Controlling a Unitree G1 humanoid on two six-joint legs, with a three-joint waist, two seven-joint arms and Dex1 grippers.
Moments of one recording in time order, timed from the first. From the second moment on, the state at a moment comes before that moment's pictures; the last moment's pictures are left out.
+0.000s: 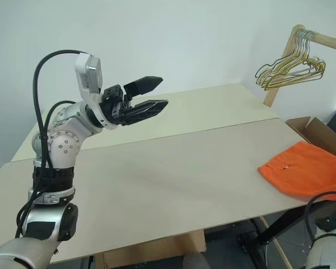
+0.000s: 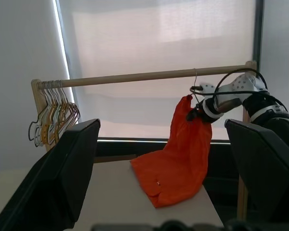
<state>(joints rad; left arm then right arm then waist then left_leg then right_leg) -0.82 0.38 0.08 -0.05 -0.77 0.60 -0.97 -0.84 -0.91 -0.95 0.33 0.14 1.23 -0.35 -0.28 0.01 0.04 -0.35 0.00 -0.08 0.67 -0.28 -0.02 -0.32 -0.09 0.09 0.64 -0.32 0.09</state>
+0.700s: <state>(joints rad) -0.67 0.52 0.07 -0.12 -0.64 0.59 -0.91 -0.54 -0.72 -0.40 -0.31 0.20 0.42 0.07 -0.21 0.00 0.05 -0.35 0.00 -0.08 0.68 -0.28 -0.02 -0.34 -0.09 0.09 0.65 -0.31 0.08</state>
